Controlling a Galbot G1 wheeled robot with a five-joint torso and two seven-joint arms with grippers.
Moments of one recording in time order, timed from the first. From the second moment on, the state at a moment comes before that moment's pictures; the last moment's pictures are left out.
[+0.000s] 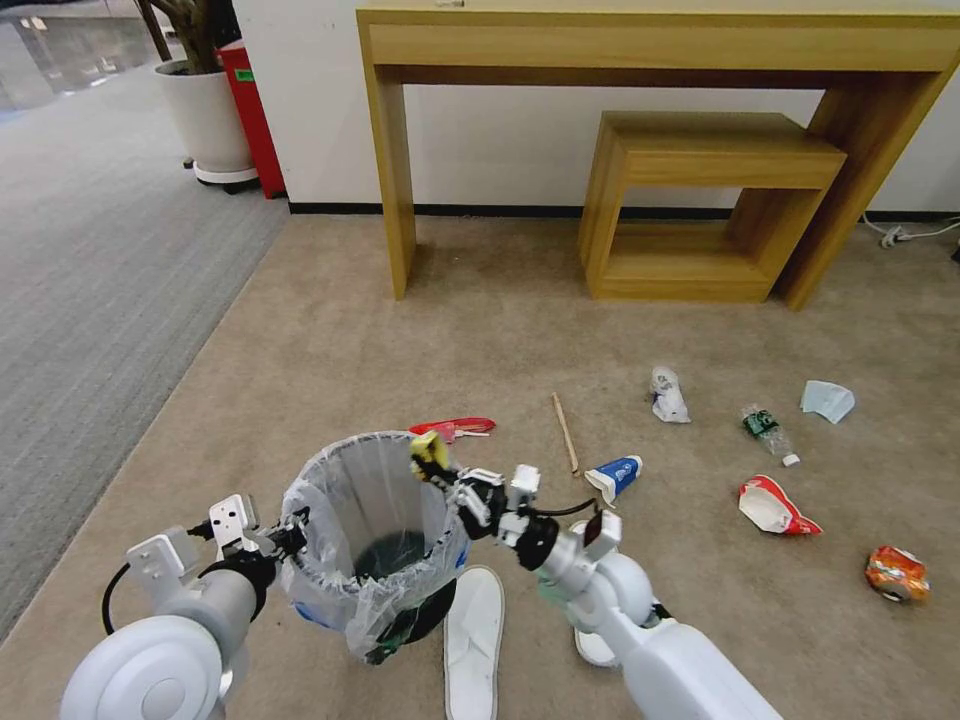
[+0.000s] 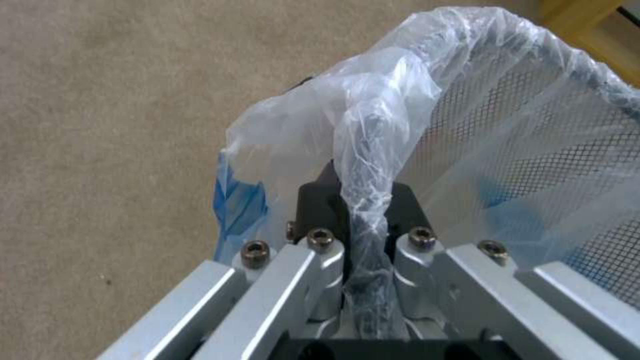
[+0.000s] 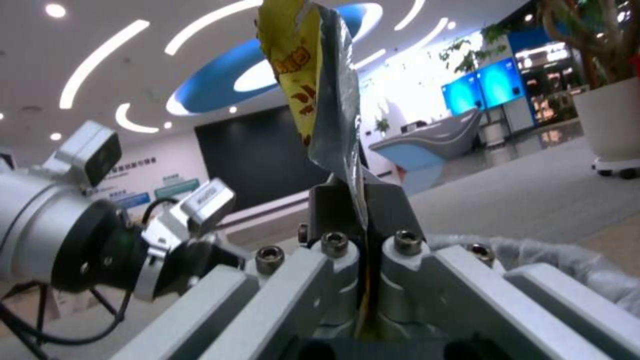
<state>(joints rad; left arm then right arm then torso) 1.56 -1.29 -0.69 -2.40 -1.08 0.73 -0.63 -1.04 1.23 -0.06 1.64 0.79 0.26 -0.76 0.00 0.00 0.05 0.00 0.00</state>
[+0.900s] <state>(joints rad) 1.56 -1.27 -0.72 -2.41 -1.09 0.74 -0.62 -1.11 1.17 0.02 1.67 0.75 0.24 -0.73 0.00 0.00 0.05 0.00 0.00</state>
